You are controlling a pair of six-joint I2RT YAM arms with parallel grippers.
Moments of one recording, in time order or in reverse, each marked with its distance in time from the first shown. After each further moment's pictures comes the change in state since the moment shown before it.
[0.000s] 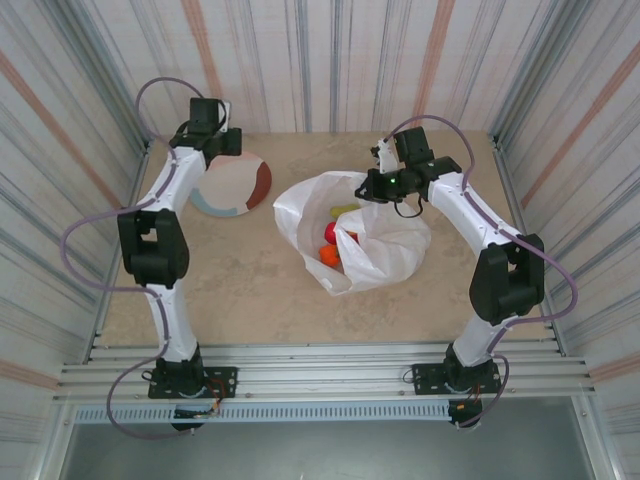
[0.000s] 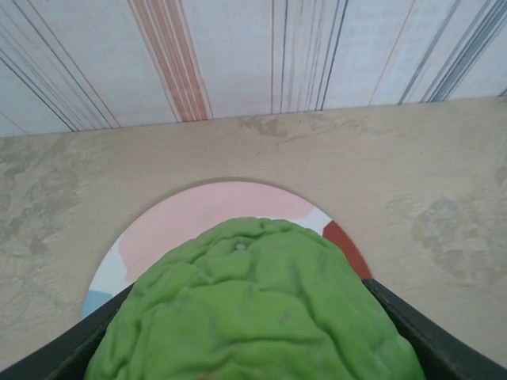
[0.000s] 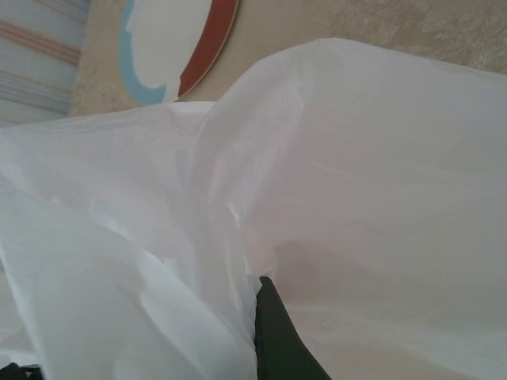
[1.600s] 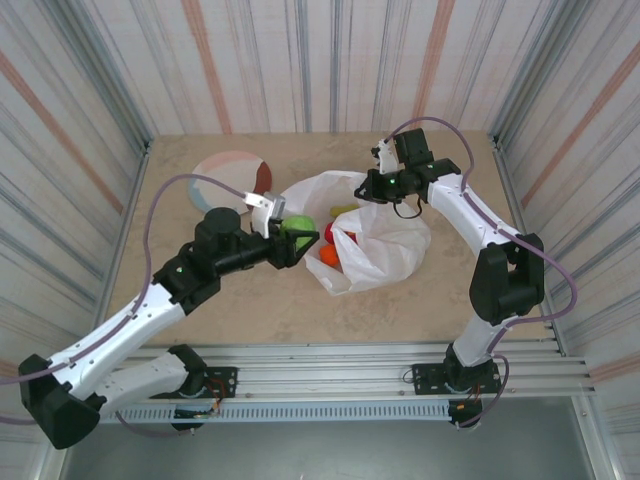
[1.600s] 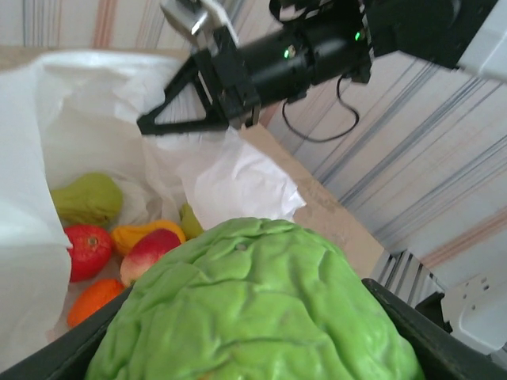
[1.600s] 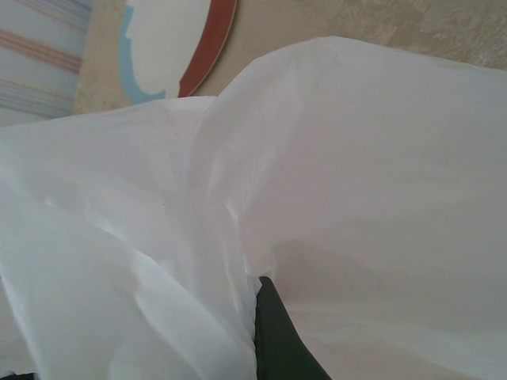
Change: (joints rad) left arm -0.622 -1.034 -0.977 0.317 0.355 -0.415; right arm -0.001 0.000 -0.021 0.034 0.000 0.027
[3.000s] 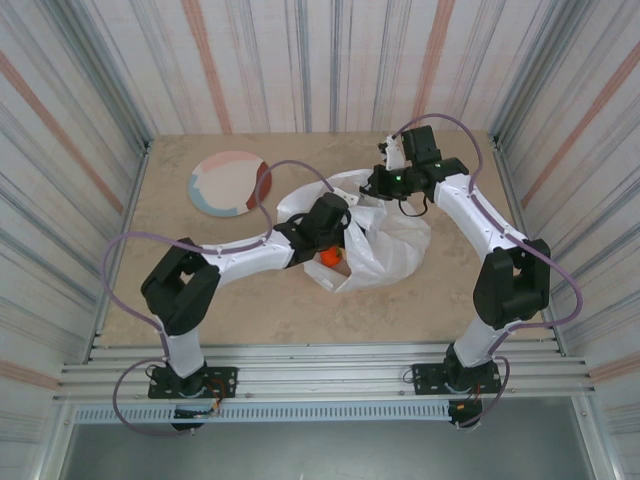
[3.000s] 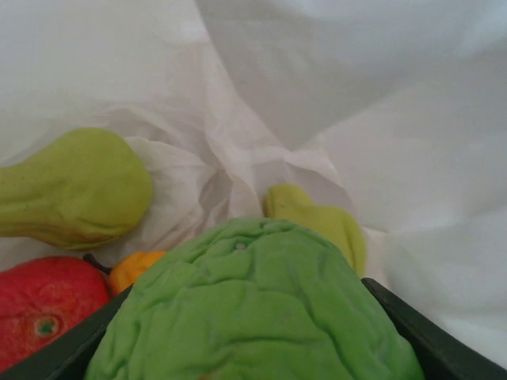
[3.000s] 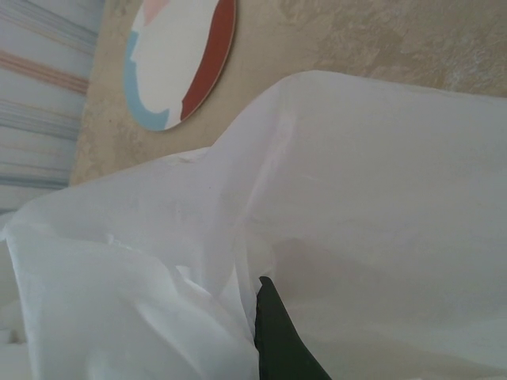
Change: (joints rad) left arm -0.130 0.848 0.374 0.158 -0.286 0.027; right arm -0.030 -0.034 0.000 0.000 0.005 0.026
